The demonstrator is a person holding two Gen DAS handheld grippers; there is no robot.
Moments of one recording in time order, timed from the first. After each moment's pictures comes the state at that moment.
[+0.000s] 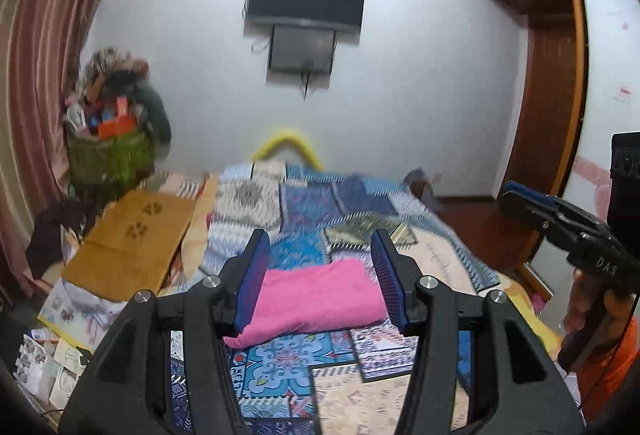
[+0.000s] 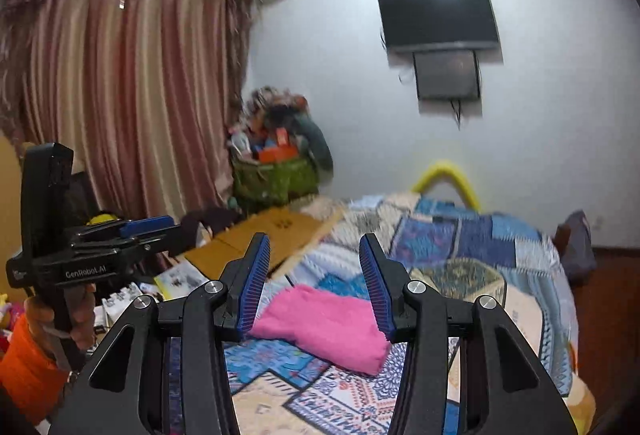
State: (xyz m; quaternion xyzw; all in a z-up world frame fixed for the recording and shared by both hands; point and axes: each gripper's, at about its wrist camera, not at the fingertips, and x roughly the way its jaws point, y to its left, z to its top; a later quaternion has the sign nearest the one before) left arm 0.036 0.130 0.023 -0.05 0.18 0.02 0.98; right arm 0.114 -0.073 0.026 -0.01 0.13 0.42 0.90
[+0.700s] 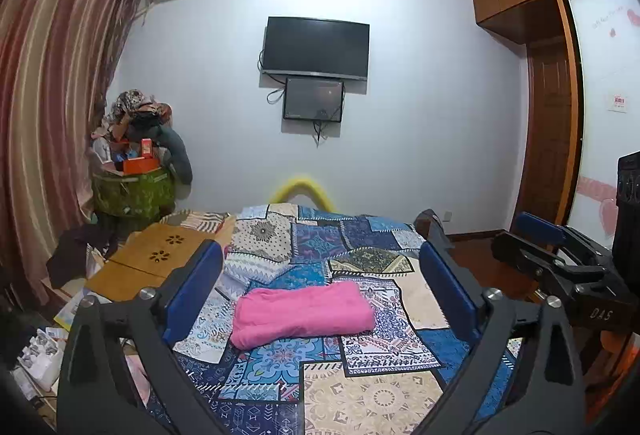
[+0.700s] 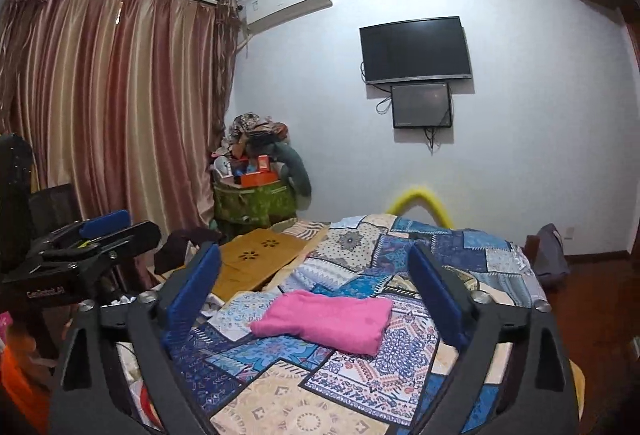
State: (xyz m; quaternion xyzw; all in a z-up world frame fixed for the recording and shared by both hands) left arm -0.046 0.089 0.031 -0.04 0.10 0.06 0.99; right arm 0.052 -0.091 0.021 0.00 0.09 0.36 0.93
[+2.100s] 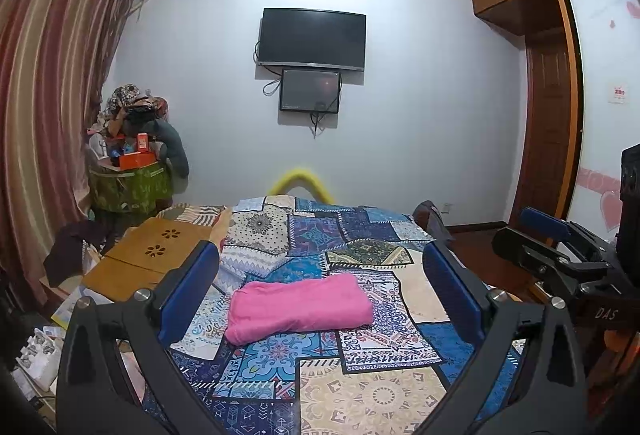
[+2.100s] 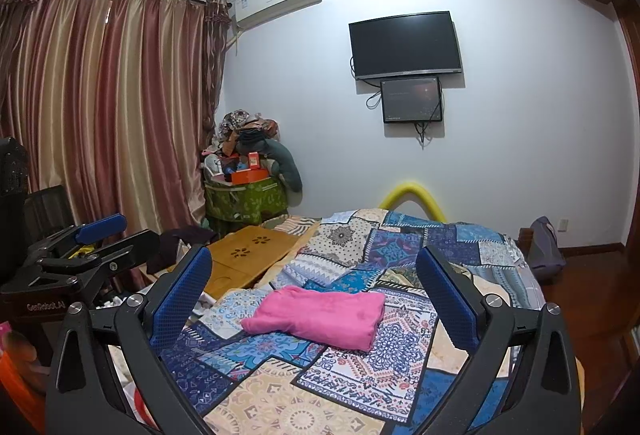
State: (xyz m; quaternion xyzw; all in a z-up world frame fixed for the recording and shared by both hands) left arm -0.031 0.084 0.019 -0.03 0.12 0.05 0.99; right arm 0.049 -0.095 0.018 0.00 0.10 0.35 0.93
